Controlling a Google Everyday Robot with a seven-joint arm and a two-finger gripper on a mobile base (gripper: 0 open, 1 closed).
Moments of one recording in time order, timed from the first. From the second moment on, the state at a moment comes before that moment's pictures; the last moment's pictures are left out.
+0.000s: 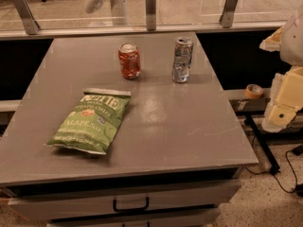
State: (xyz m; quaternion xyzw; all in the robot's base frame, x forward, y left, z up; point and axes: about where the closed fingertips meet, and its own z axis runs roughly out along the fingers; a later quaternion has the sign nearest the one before) arm 0.438 -0.217 0.976 -0.60 0.78 -0.03 0.16
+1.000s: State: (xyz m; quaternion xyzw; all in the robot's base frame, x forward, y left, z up) arm 0.493 -0.224 0.967 -0.55 0.78 0.04 0.31
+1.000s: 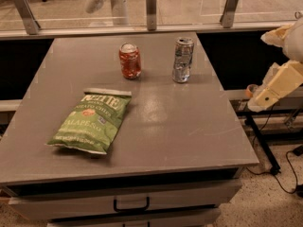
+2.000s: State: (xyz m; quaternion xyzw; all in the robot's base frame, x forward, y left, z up) arm 0.616 -0.198 0.927 -0.46 0.74 0.18 0.46
